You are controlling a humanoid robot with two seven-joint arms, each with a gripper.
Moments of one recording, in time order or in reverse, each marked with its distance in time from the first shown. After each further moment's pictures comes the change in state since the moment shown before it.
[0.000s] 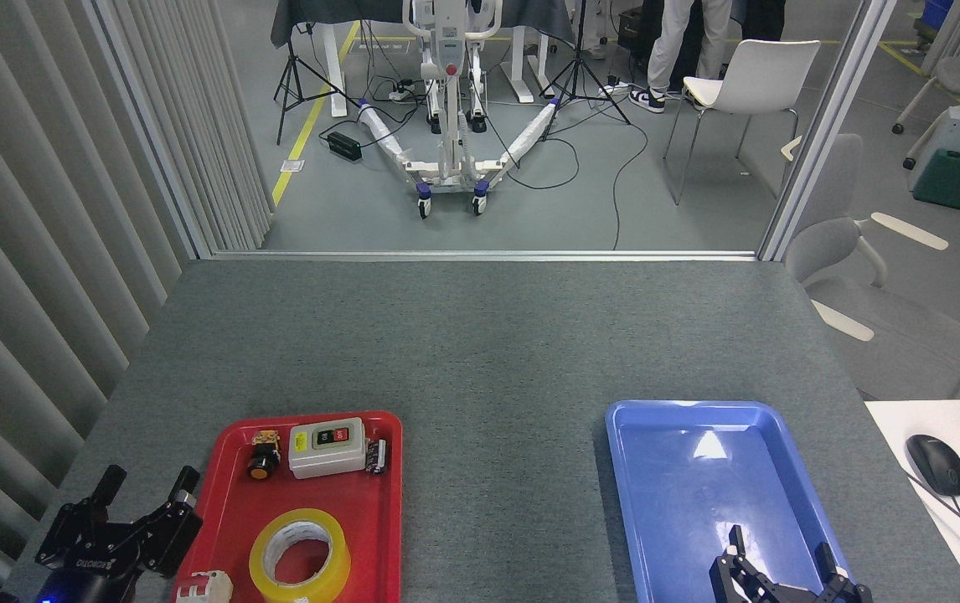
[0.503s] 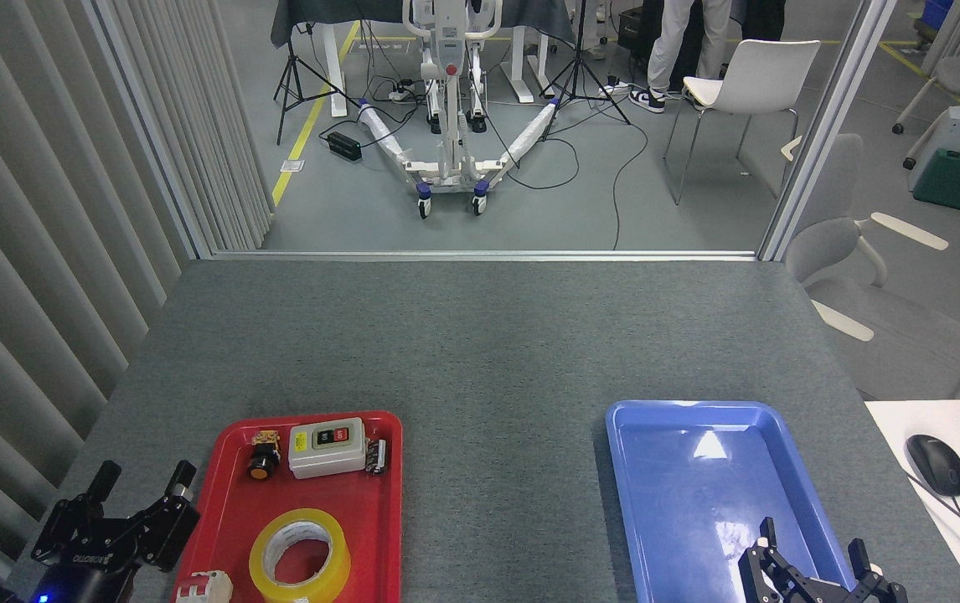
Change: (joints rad) left arm -0.002 0.004 -0.002 -0.019 0.002 0.035 -0.013; right arm 0.002 -0.003 -0.066 -0.025 -0.009 -0.007 0.003
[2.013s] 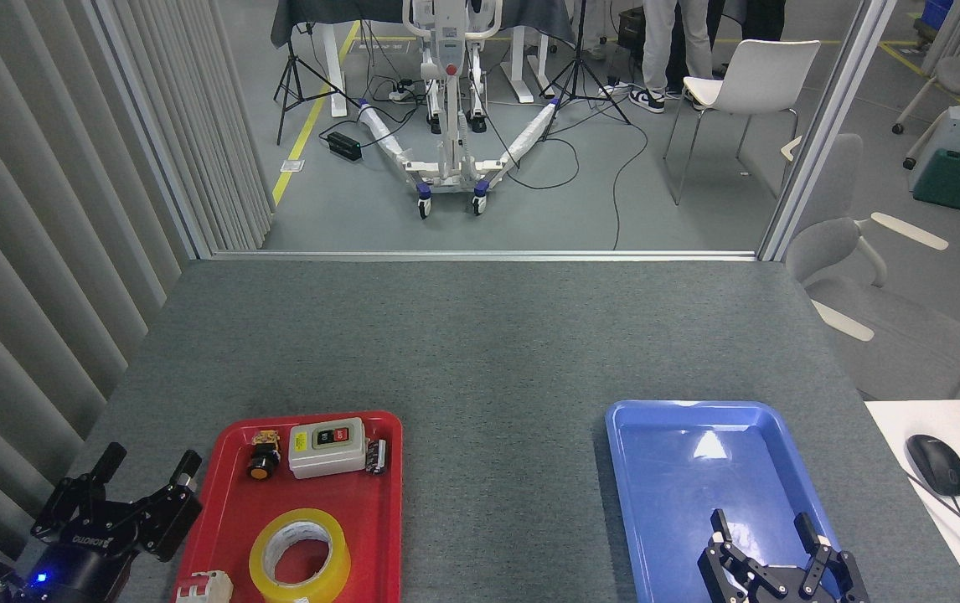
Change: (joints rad) left arm -0.028 0.083 -0.054 -0.010 0.009 0.004 -0.025; right arm -0.016 -0.027 0.044 -0.011 0.000 -0.189 -0.001
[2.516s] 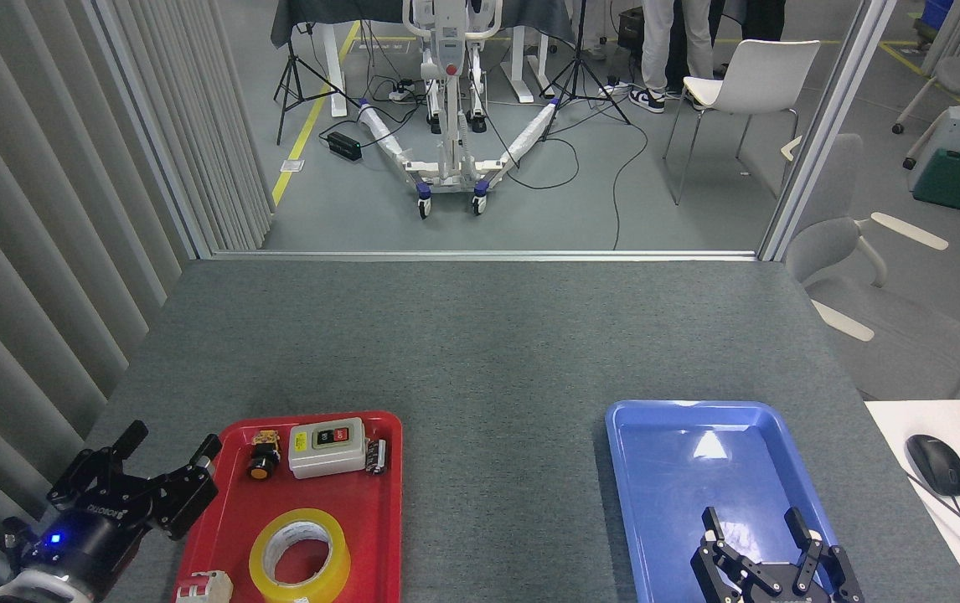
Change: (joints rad) left arm -0.067 0.163 -0.155 -0.069 0.100 0.118 -0.144; right arm 0.002 0.007 -0.004 -0.022 0.000 -0.045 -0.001
